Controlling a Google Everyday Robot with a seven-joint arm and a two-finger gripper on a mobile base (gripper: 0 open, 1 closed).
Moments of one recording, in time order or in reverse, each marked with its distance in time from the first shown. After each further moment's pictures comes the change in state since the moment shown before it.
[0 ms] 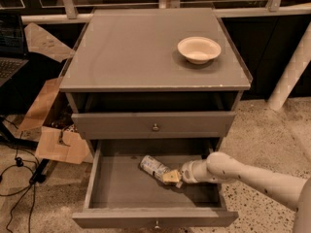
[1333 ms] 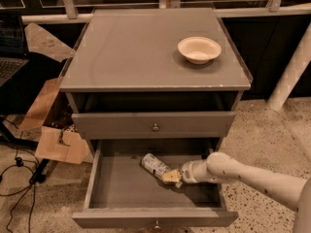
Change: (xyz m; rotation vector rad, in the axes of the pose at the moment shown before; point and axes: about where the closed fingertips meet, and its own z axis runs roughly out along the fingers) arm 0.000 0.000 0.000 0.000 0.000 0.000
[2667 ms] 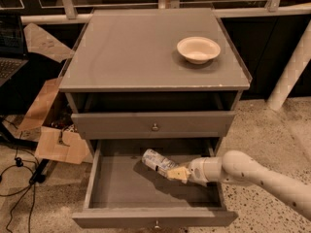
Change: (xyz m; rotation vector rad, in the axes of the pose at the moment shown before) arm -0.021 0.042 -0.072 -0.049 -0.087 -0.055
